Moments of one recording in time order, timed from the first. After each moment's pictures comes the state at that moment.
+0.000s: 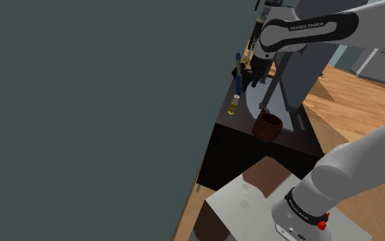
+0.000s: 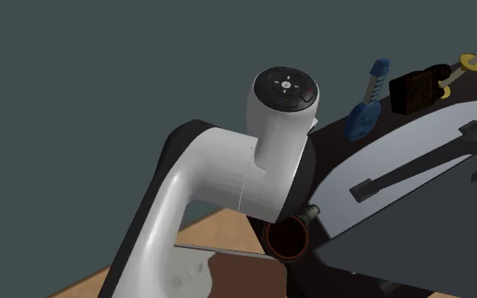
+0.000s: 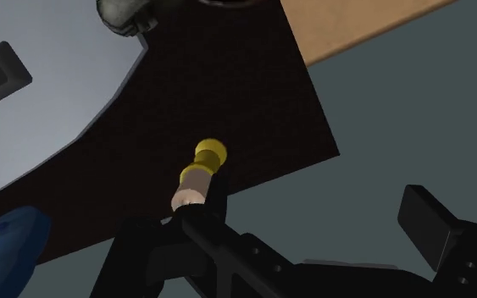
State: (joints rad) arm -0.07 -0.30 -0.16 -2.23 -0.09 1.99 -0.29
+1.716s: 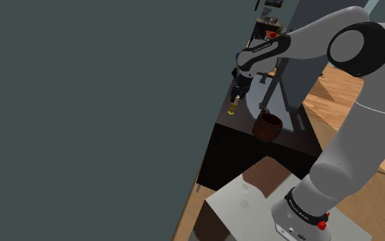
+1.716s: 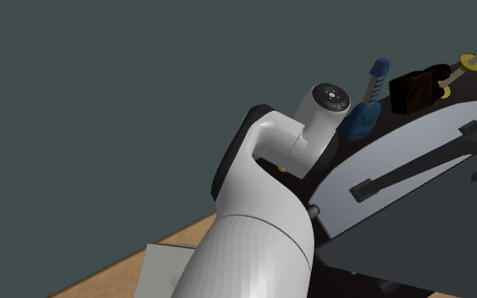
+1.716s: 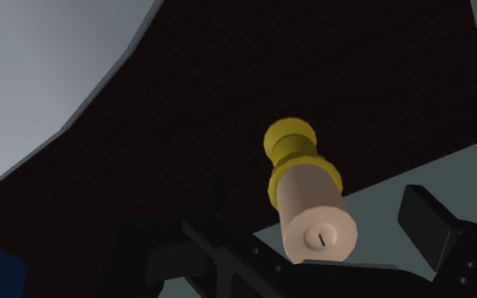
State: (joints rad) arm -0.13 0.18 -0.25 -2.02 0.08 2.21 -0.48
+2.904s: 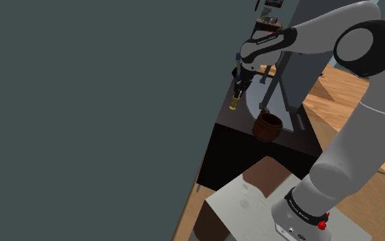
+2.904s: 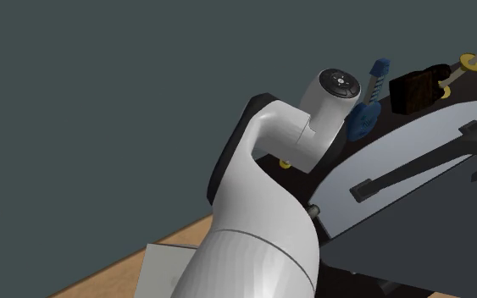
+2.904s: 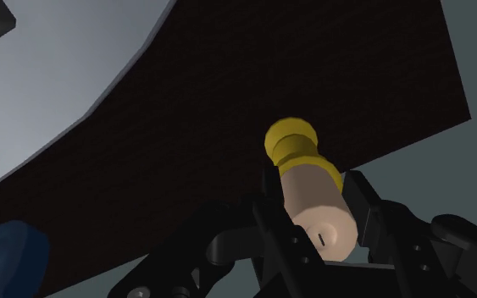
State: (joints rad) arm -0.13 0.14 -0.25 -1.98 0.06 2.13 -0.47
